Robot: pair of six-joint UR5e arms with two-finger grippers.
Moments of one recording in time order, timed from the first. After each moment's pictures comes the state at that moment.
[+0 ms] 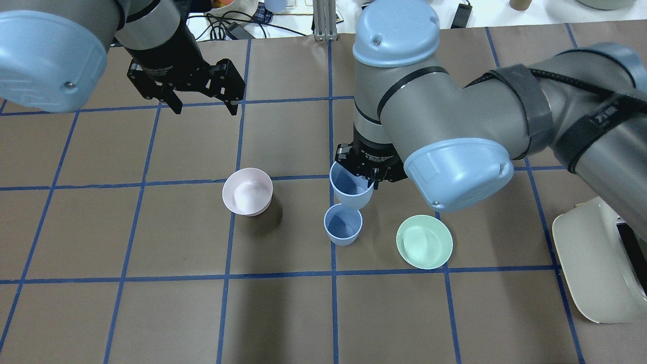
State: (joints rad) left arm -1.67 -1.62 -1.51 -1.52 1.55 0.00; right arm 1.92 -1.54 1.74 -1.75 -1.57 0.60
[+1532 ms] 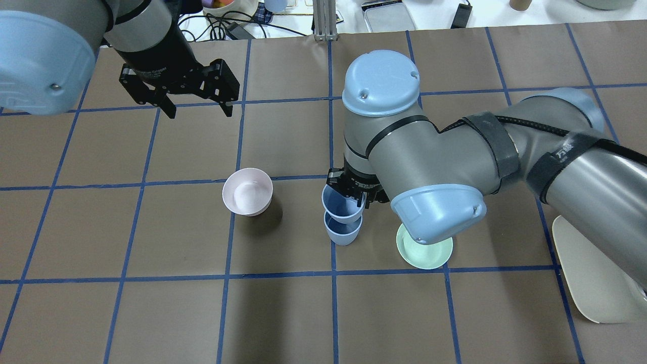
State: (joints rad) left arm -1.65 -1.60 -1.52 -1.54 1.55 -0.04; right arm 1.95 -1.52 1.85 -1.89 -1.56 0.61
